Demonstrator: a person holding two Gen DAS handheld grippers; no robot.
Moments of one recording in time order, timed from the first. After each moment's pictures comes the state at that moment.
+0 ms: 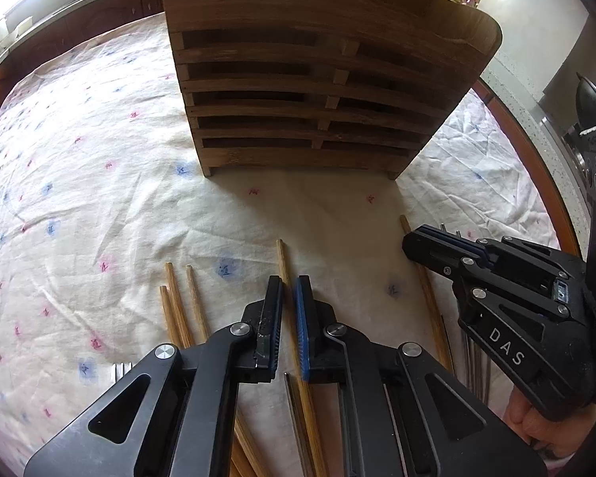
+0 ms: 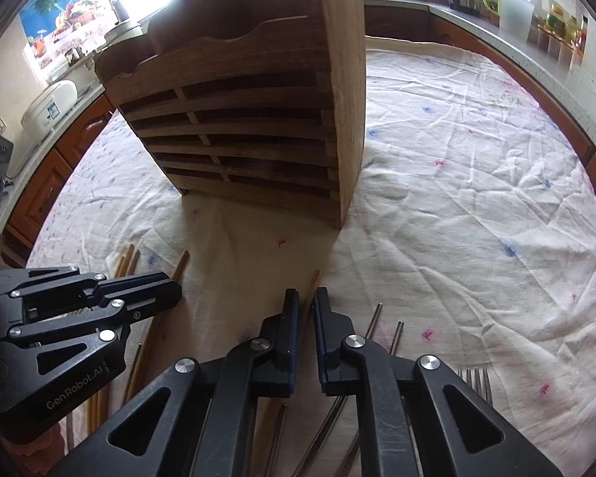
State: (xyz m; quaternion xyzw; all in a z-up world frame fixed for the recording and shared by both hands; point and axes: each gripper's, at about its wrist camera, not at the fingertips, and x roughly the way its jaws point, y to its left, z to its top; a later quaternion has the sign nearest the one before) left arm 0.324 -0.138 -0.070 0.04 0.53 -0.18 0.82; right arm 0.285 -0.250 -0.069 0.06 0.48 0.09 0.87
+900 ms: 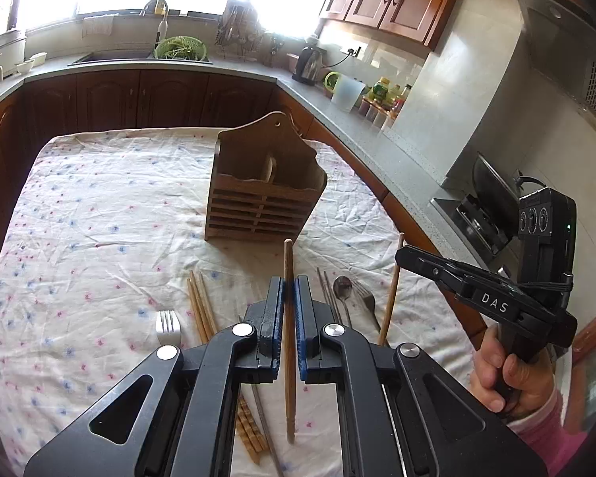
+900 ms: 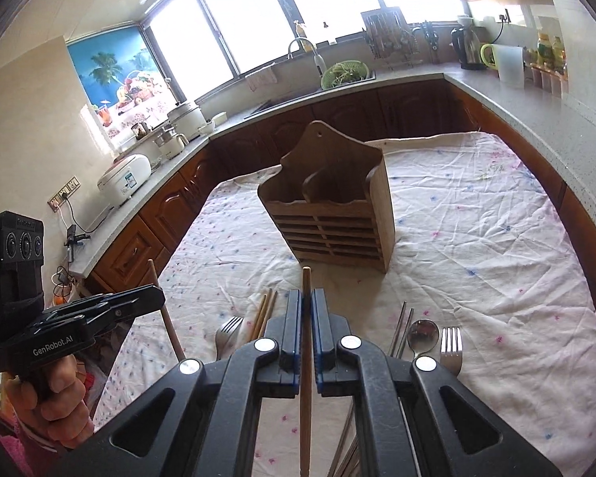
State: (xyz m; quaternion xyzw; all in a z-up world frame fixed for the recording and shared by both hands) left arm 0.177 -0.041 0.092 -0.07 0.37 -0.26 0.89; right arm 0.168 -0.272 0.065 0.13 0.35 0.16 0.91
